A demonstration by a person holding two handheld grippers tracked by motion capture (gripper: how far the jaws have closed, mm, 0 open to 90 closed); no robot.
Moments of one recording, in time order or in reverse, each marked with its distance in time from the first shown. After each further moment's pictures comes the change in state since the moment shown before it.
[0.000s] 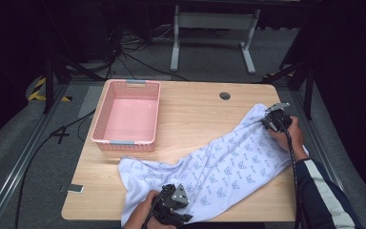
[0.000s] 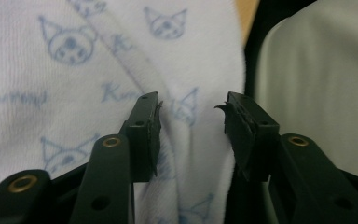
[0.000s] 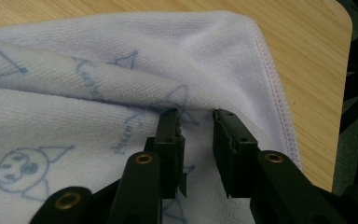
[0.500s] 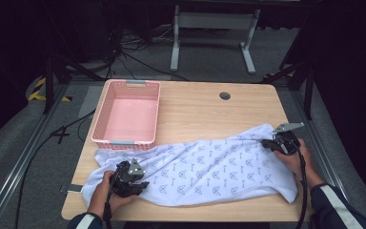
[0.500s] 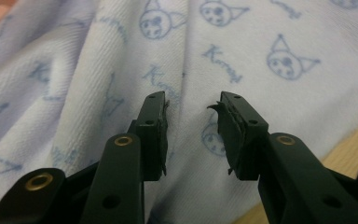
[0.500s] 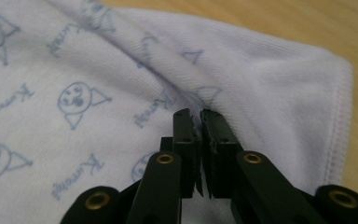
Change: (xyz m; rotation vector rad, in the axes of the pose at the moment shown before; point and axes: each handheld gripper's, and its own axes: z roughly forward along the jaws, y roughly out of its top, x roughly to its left) left arm 0.084 -0.062 -0.062 0.029 0.358 -0.167; right arm 0.029 -0.053 -0.053 -0.056 0.313 0.047
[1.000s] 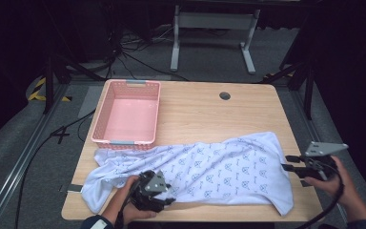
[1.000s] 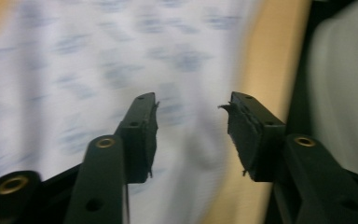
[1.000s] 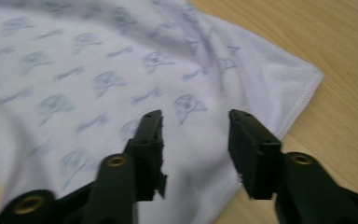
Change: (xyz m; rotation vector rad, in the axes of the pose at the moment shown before) left arm -0.036 0.029 -0.019 -0.161 -0.117 0.194; right arm 0.033 -0.041 -0.097 -0.073 0.098 -0.109
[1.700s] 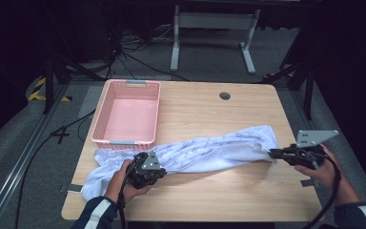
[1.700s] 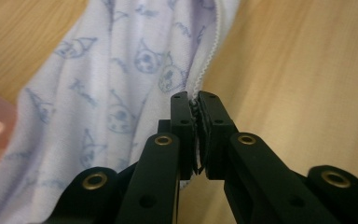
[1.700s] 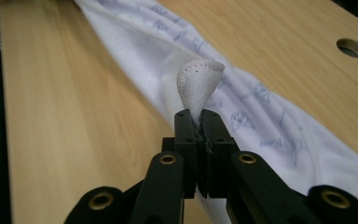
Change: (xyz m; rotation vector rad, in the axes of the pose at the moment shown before) left arm 0.024 0.006 0.016 0.034 0.000 0.001; right arm 0.017 0.046 -0.024 -0.121 0.222 -0.223
